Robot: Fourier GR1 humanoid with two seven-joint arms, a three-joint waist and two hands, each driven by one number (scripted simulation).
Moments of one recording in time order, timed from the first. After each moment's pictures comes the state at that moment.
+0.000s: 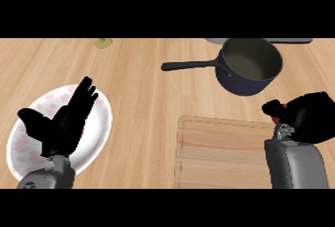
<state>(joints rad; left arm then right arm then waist) -0.11 0.08 -0.01 -1.70 0.05 0.06 0.33 -0.34 0.00 -0.09 -1.65 1.62 0.06 1.24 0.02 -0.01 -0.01</state>
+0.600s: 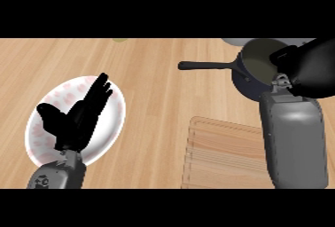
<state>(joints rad) -0.16 0.06 -0.06 -1.68 0.04 0.03 0.34 -0.75 0.00 -0.12 -1.59 1.99 0.15 1.24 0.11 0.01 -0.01</state>
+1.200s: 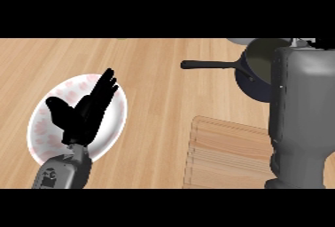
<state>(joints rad) -0.22 0.04 -0.07 -1.64 0.03 0.04 0.34 -1.04 0.00 -0.38 -1.41 2.12 0.20 1.24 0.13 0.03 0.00</state>
